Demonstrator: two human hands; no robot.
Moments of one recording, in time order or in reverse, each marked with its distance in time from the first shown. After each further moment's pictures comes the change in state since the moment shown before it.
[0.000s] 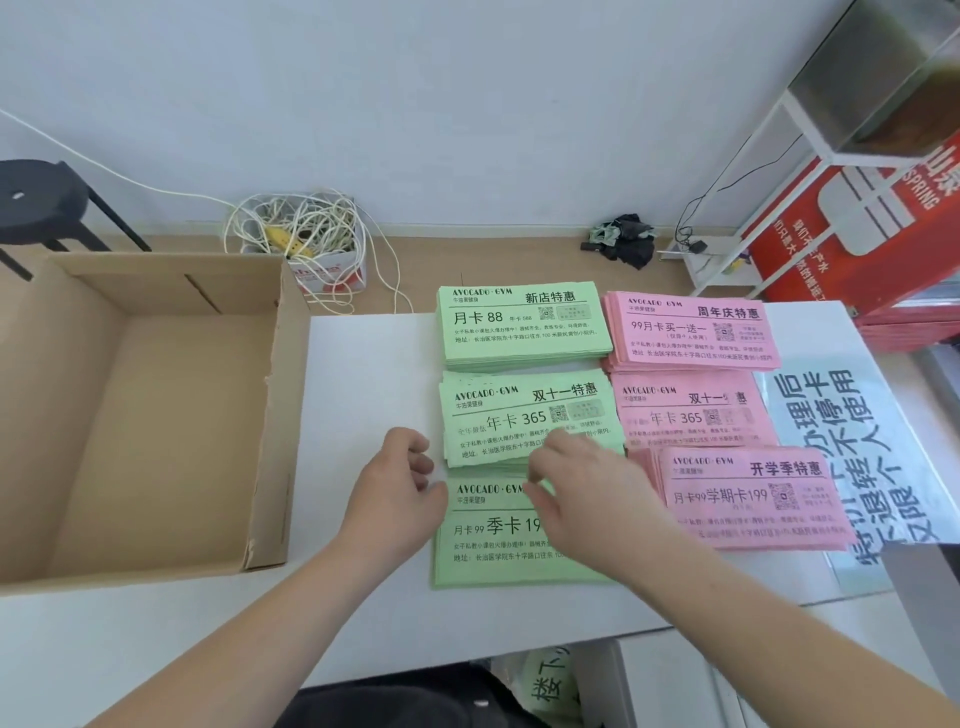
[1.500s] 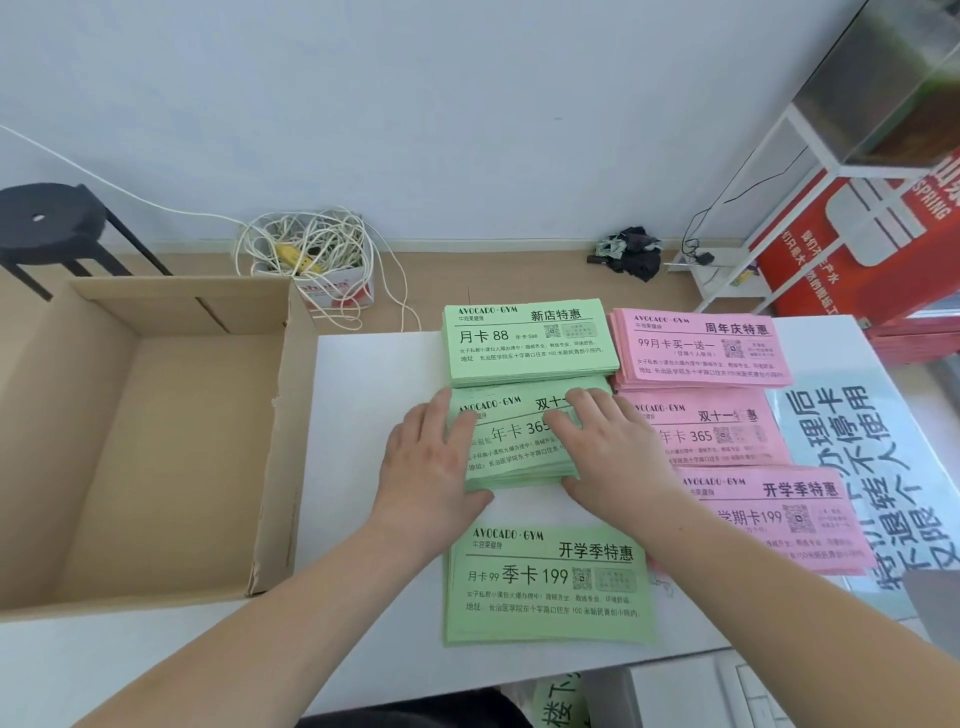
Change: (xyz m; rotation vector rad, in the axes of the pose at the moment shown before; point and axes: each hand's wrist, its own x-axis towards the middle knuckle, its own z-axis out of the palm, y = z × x) left_hand 0.031 0.027 0.011 0.728 0.079 0.438; right_hand 0.052 0.047 0.020 -0.327 0.086 0.028
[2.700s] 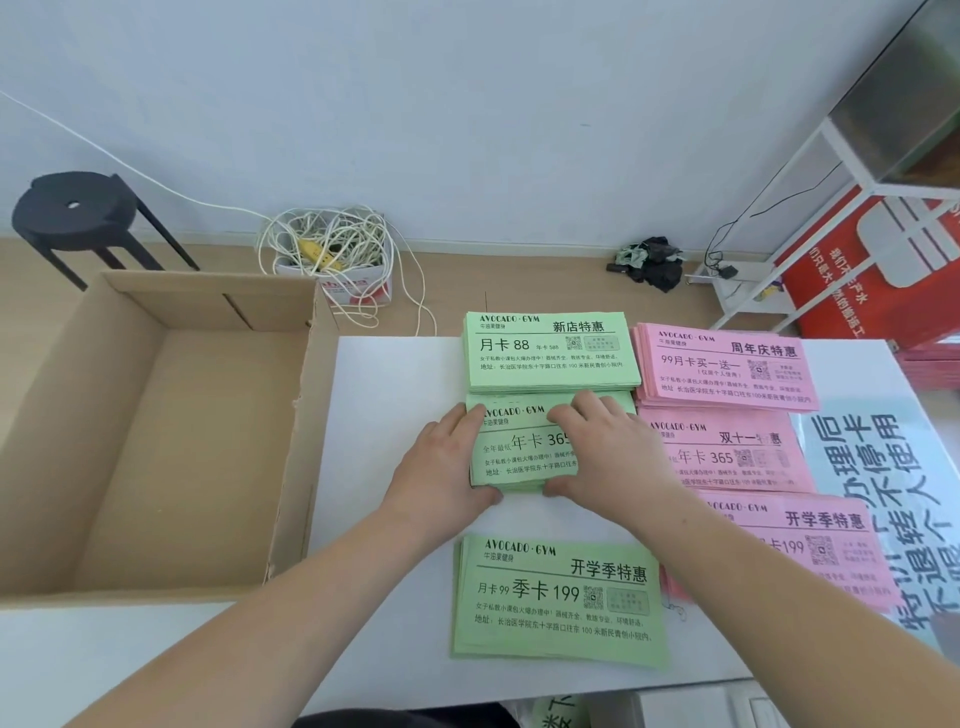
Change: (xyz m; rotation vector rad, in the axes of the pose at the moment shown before) left_hand 0.013 -0.012 -0.005 -0.358 -0.111 -0.074; right_hand 0.025 -0.007 -0.017 0.187 -0.059 0.007
